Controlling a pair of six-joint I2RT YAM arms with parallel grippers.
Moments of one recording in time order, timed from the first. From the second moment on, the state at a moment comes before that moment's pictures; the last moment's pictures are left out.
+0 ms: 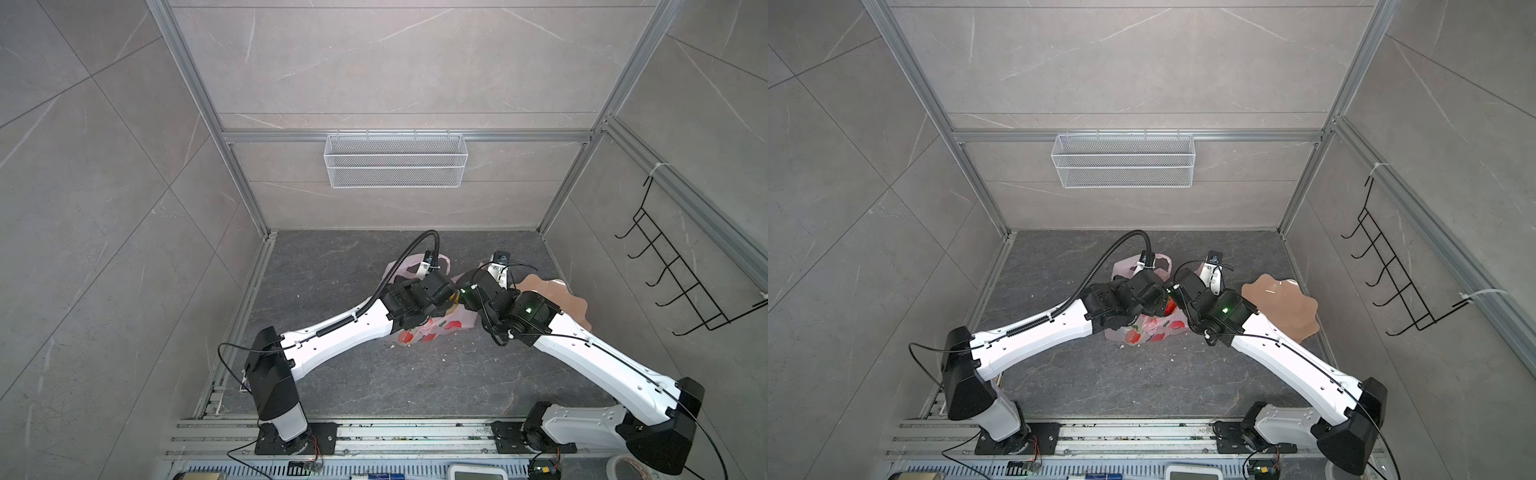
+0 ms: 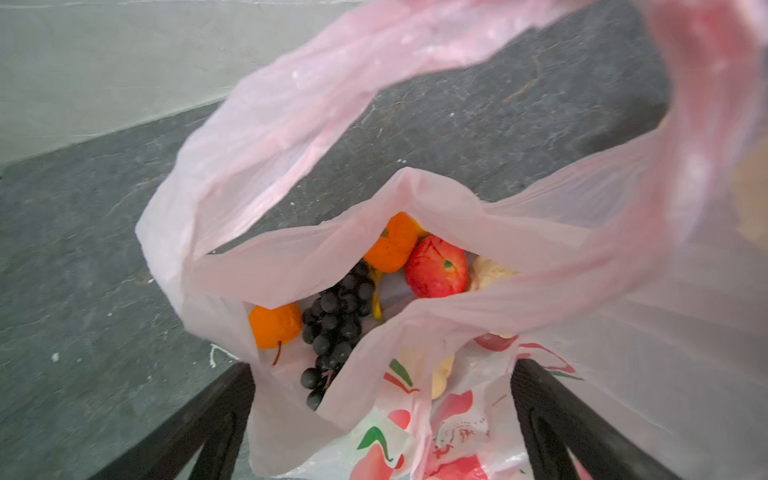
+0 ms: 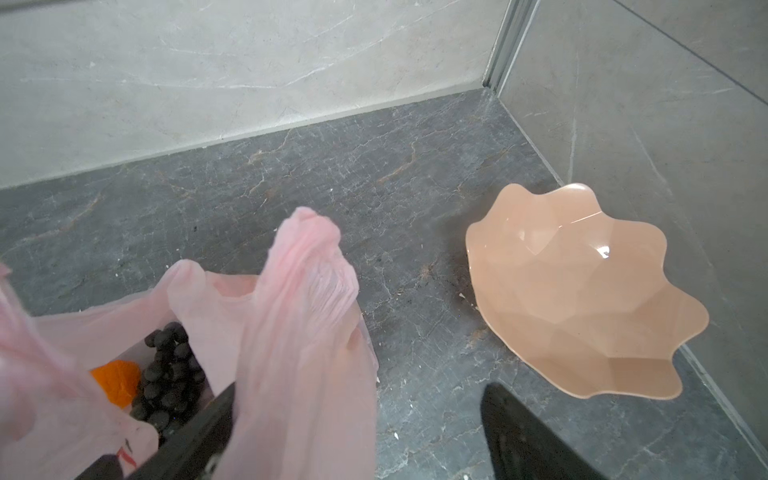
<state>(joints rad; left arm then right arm) -1.07 1.70 1.59 -0.78 -0.62 -0.52 0.79 1.24 1.25 -0.93 0.79 0.80</state>
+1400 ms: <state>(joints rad) -0.65 1.50 1.26 -0.36 -0.21 -0.59 0.52 1.22 1.11 -0.66 0.26 0.79</state>
